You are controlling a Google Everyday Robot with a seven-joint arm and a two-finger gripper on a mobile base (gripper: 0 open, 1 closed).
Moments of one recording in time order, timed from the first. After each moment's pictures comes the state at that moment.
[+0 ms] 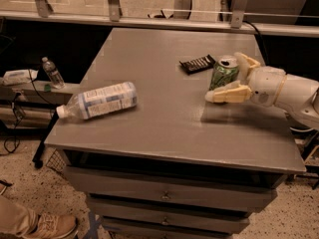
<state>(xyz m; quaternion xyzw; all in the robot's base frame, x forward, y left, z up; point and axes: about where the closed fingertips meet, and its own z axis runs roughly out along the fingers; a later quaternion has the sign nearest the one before) 0.610 -0.165 0.892 -0.37 0.63 0.29 0.62</state>
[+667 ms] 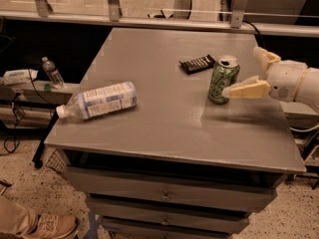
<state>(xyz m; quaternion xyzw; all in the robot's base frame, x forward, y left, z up) 0.615 -0.208 0.900 -0.38 0.65 0.23 0.61</state>
